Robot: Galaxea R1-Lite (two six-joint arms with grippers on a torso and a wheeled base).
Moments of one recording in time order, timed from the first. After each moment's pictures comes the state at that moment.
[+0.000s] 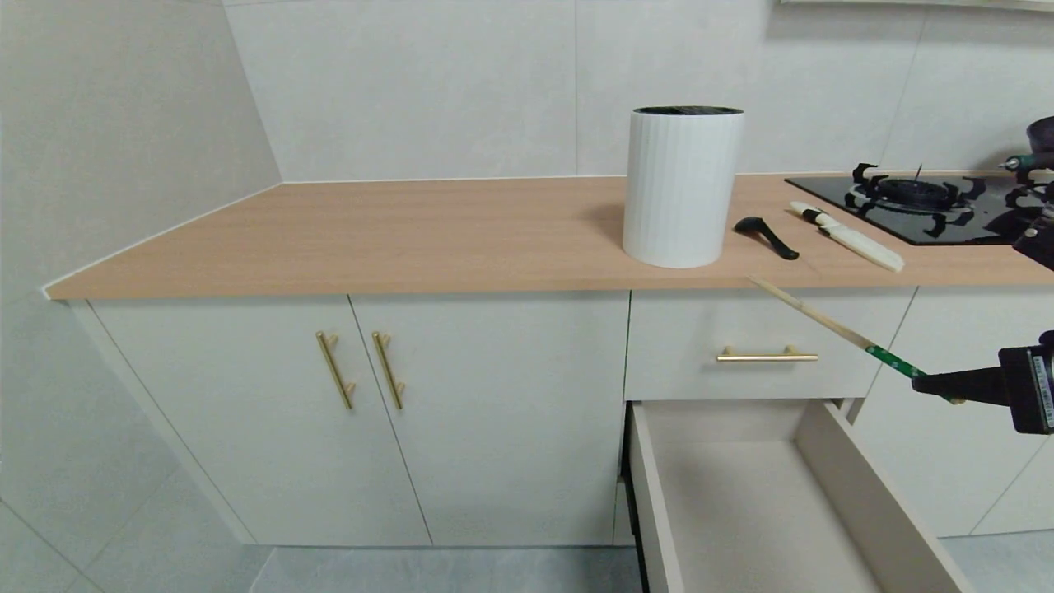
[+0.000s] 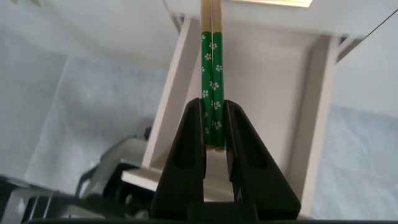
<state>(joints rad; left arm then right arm) 0.00 0.00 0.00 0.00 0.07 -0.01 0.15 1.25 -1.00 0.39 0.20 0.01</state>
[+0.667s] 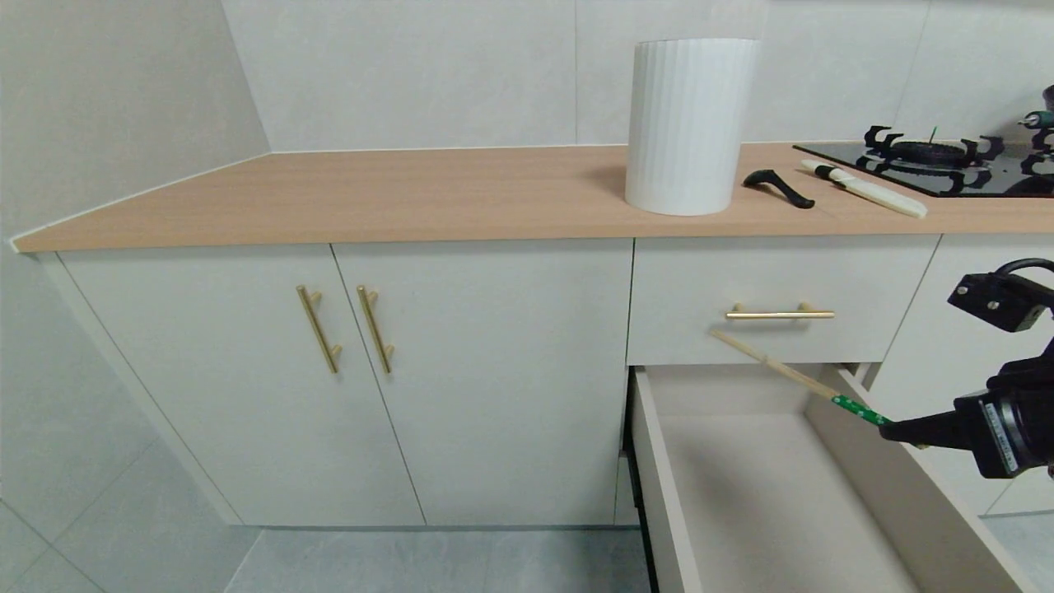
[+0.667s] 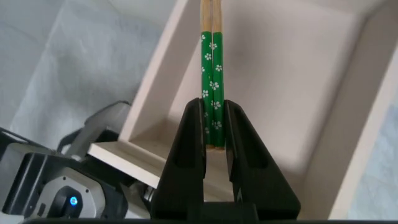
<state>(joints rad) 0.00 0.00 0.00 0.00 0.07 -0.01 0.16 1.34 -0.93 0.39 0.27 -0.06</state>
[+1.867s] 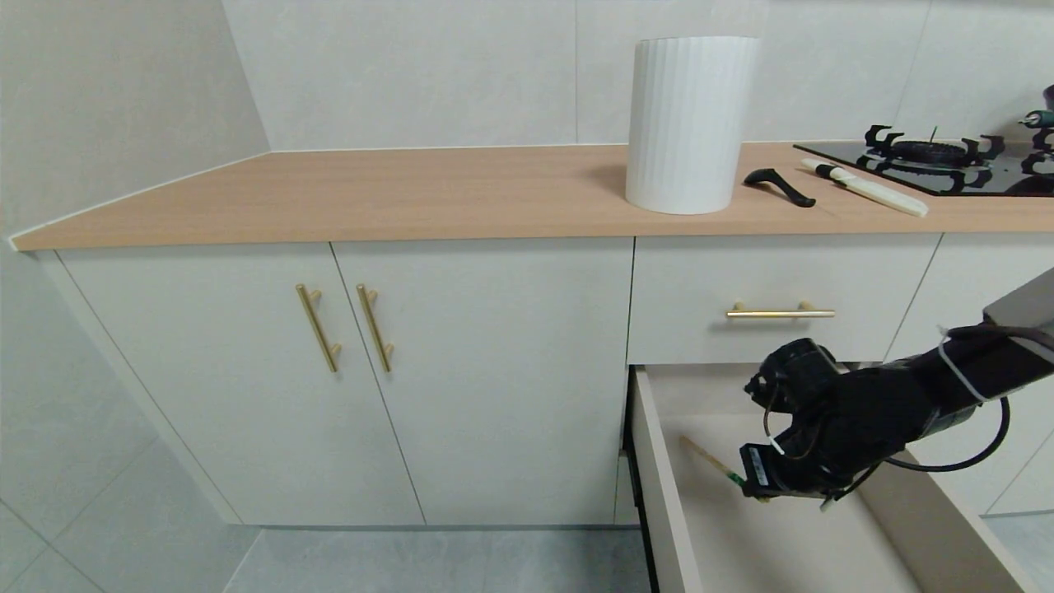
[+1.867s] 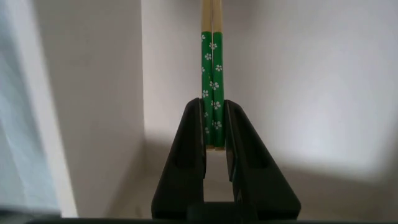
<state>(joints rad) 0.00 0.00 0.00 0.00 0.07 -0.01 0.31 2.08 -1.02 0.11 0.08 0.30</state>
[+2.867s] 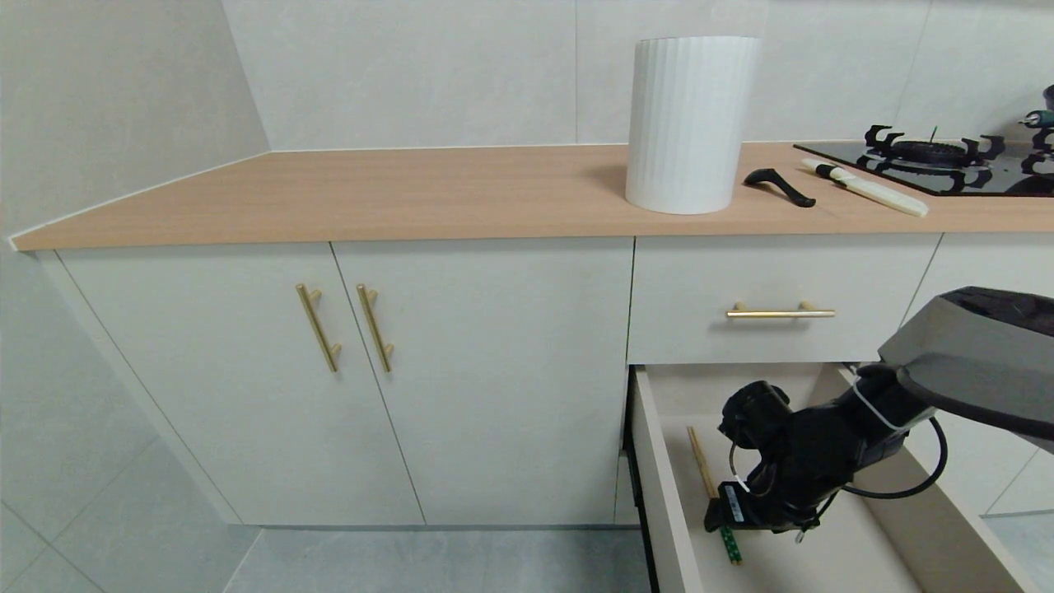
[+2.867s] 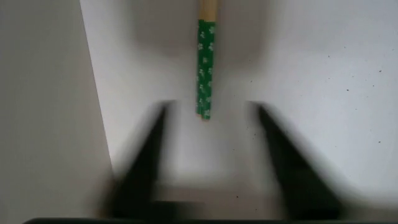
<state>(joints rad) 0.00 0.00 0.00 0.00 0.07 -0.01 0.36 2.26 -1.02 0.04 -0.01 0.32</state>
